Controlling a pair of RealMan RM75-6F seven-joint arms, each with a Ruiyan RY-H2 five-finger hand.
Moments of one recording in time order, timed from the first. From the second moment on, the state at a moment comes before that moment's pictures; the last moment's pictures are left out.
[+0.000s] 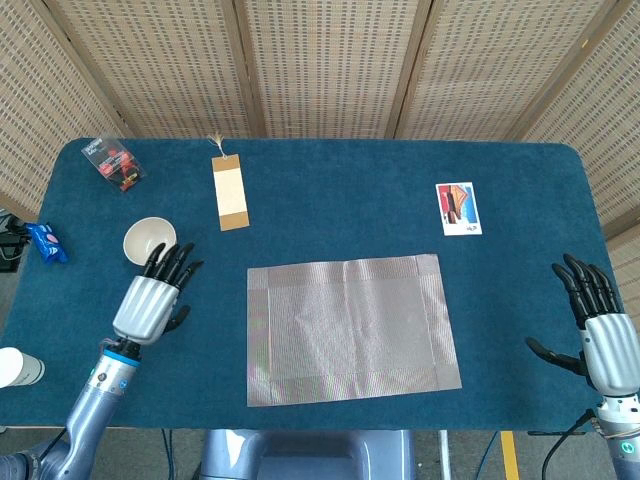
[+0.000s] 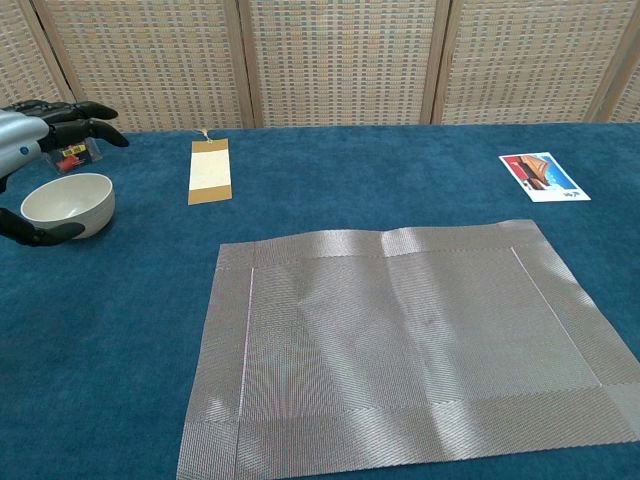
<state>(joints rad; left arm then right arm) -0.49 -1.41 -0.03 -1.63 1.37 1.35 0.48 0.12 -1.09 0.10 -1.60 -1.64 1.63 0.27</state>
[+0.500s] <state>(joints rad) -0.52 -1.45 -0.13 -1.39 1.13 1.18 0.49 0.11 -1.10 0.10 -1.60 -1.64 1.63 0.26</state>
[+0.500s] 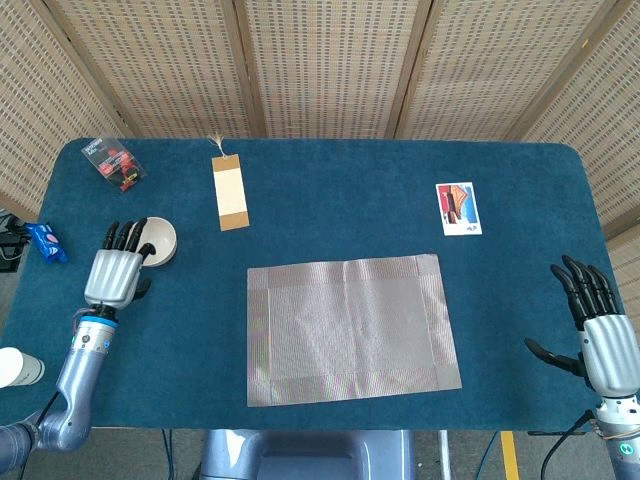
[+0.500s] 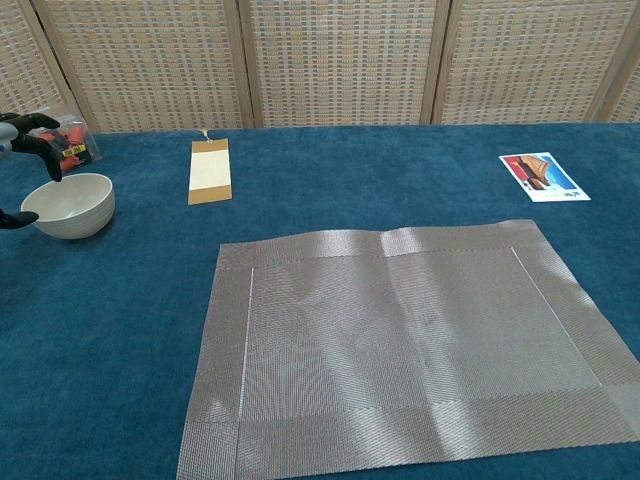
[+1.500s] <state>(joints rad) -0.62 -1.70 -0.19 -0.85 1.03 0.94 0.38 0.13 -1.13 0.10 -1.59 -1.61 1.59 0.21</state>
